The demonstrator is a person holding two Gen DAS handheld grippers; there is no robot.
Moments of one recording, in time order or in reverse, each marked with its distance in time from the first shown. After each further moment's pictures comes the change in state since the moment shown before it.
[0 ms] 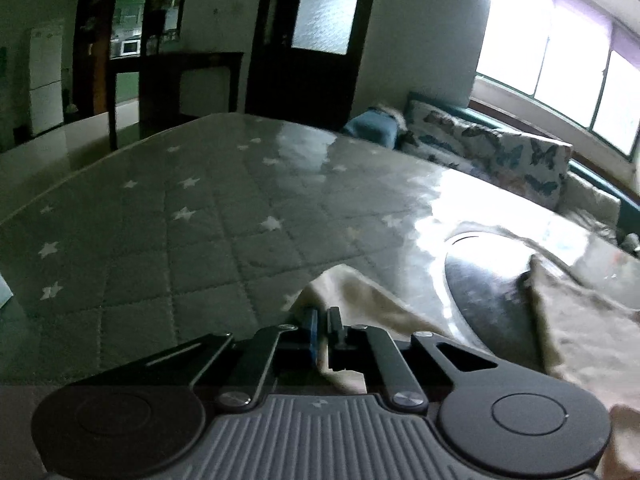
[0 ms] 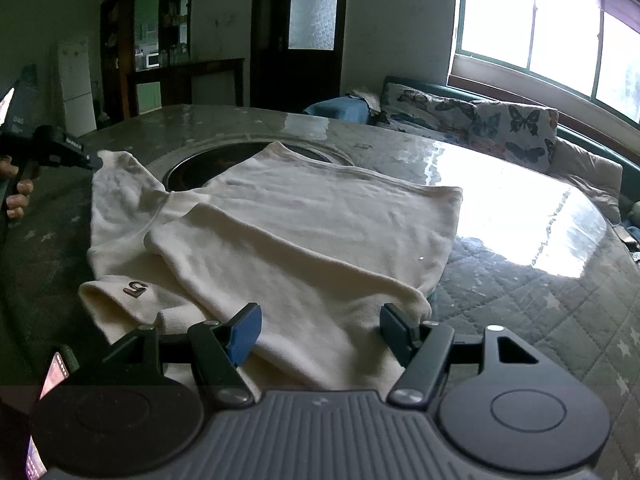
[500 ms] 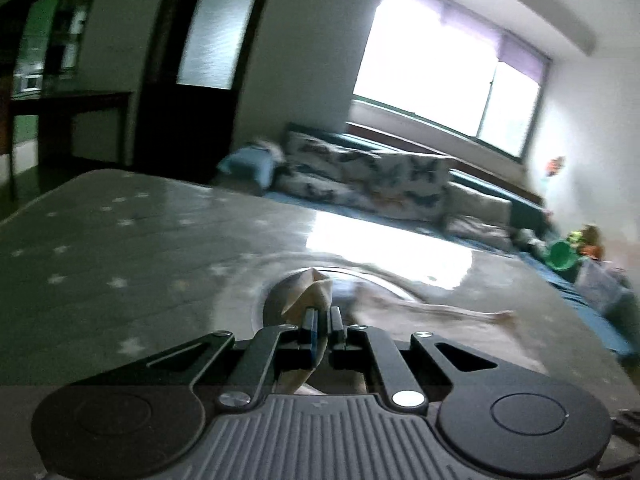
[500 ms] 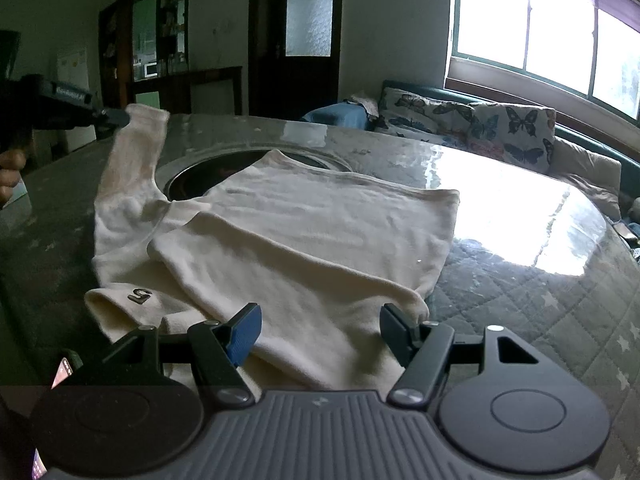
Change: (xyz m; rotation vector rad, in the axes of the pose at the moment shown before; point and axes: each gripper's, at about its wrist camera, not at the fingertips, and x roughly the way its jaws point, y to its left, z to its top) left arm -0.060 -0.091 0.011 0.122 -0.073 -0.346; right arm -0.005 -0.001 -0.001 0.021 -0.022 0.006
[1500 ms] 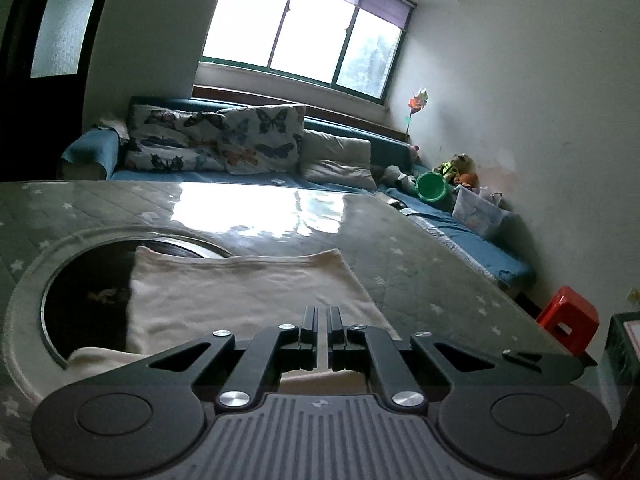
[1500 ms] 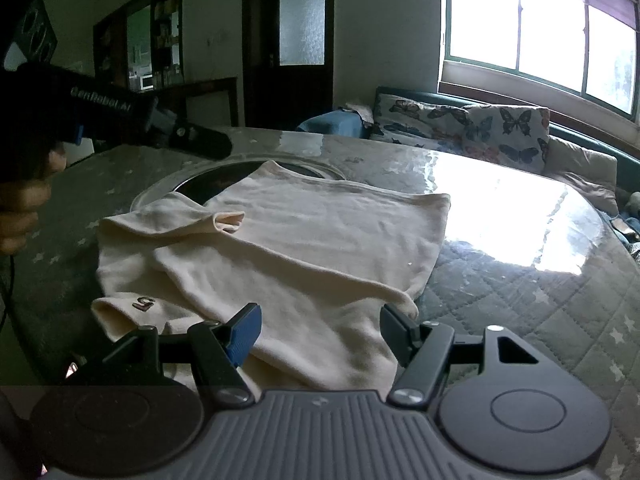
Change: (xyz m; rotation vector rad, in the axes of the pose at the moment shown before) left arm 0.028 -0.109 -0.028 0.183 0.133 -0.345; right arm -0.010 -0.005 0.000 0.035 -0.026 0.007
